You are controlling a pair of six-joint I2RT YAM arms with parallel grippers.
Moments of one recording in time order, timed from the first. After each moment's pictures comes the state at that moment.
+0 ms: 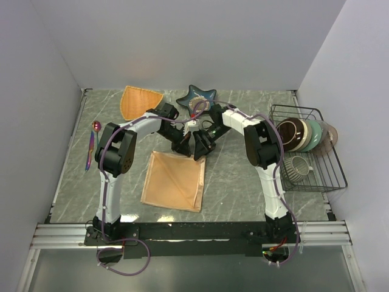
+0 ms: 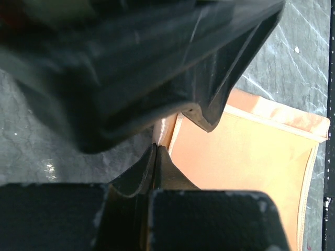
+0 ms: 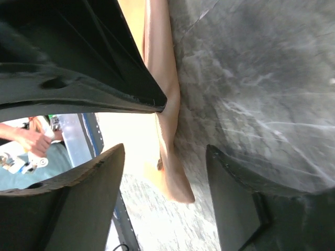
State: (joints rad) left arm -0.44 2.16 1.60 -0.76 0.94 0.77; right arm 0.40 2.34 1.81 -1.04 -0.99 -0.38
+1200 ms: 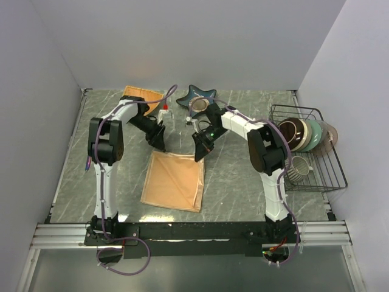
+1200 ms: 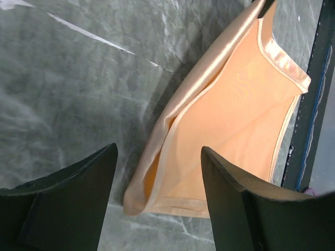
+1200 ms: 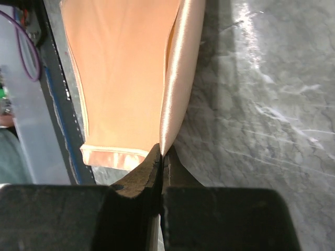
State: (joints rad) left arm -0.15 2.32 1.88 -1.27 0.92 0.96; right arm 0.46 2.21 1.70 -0.97 -0.90 -0.48
